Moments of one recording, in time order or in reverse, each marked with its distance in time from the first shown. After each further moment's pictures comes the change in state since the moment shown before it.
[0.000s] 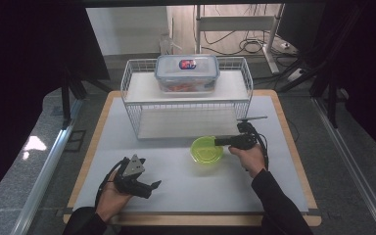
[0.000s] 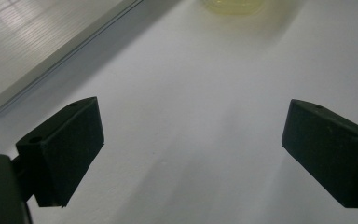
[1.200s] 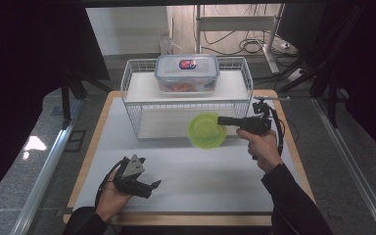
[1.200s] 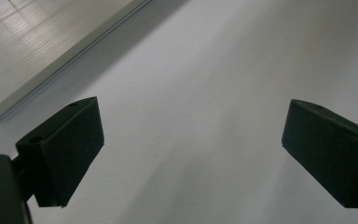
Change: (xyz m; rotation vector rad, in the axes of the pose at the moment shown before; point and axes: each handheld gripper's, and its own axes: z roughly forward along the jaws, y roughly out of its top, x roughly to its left) left arm 0.000 0.001 -0.002 -0.012 0.008 0.007; right arm 0.084 0.039 -0.082 -0.198 0.206 -0.071
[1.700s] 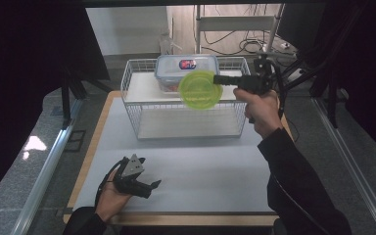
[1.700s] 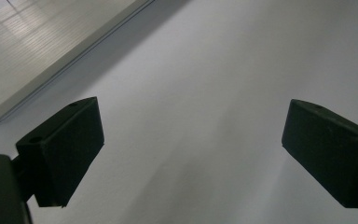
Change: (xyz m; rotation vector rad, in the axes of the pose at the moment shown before) left arm 0.000 0.000 -0.001 -0.010 -0.006 -0.002; right arm 0.057 0.093 -0.001 -0.088 0.016 -0.052
